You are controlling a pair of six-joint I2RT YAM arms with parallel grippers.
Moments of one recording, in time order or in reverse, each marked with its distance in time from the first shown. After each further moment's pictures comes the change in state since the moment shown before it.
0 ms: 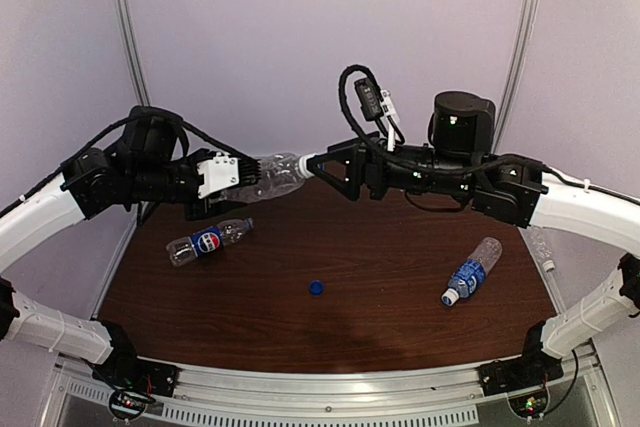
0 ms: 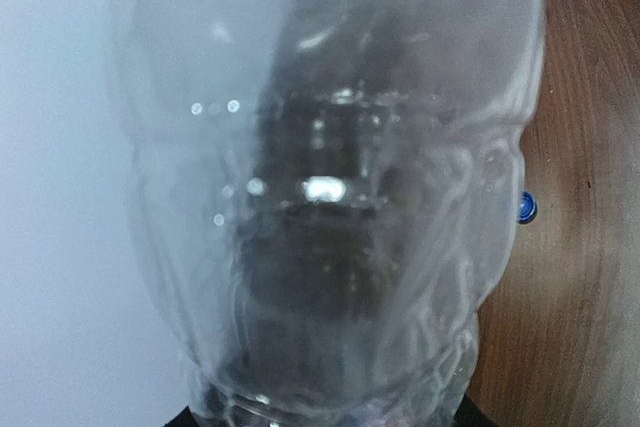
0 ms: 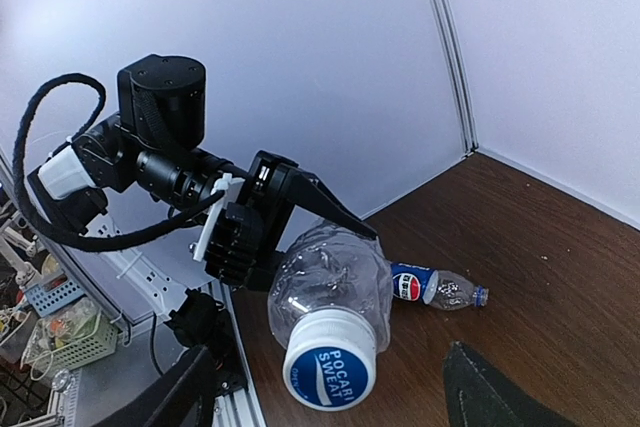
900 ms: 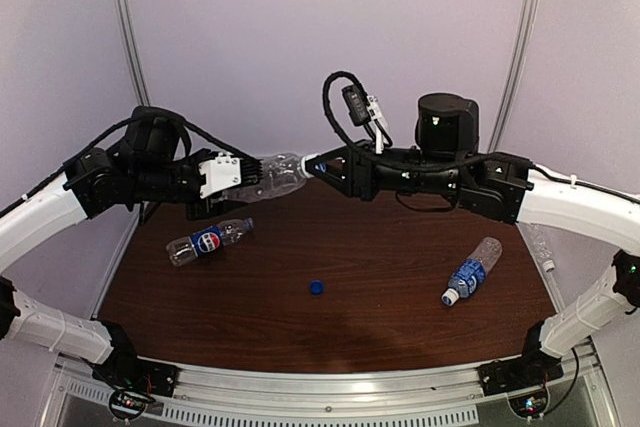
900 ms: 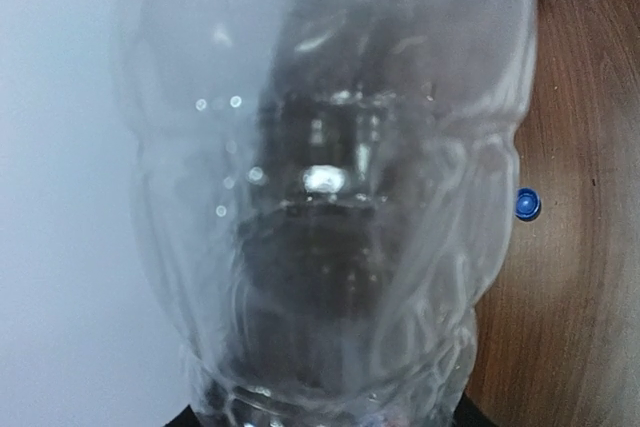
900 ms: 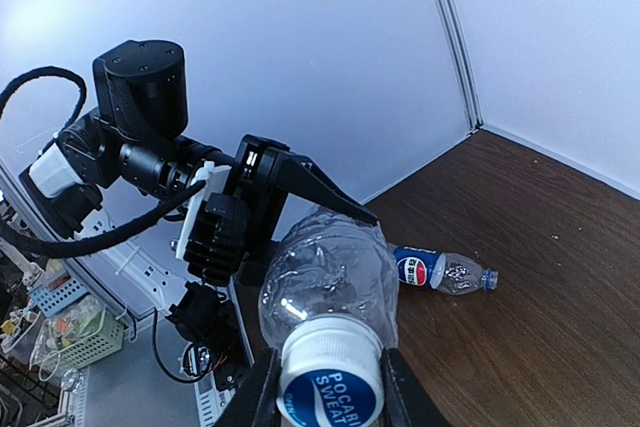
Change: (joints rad) left arm 0.001 0.010 0.000 0.005 -0.012 0.008; right arm -0.016 0.056 0.023 -0.011 -0.034 0.043
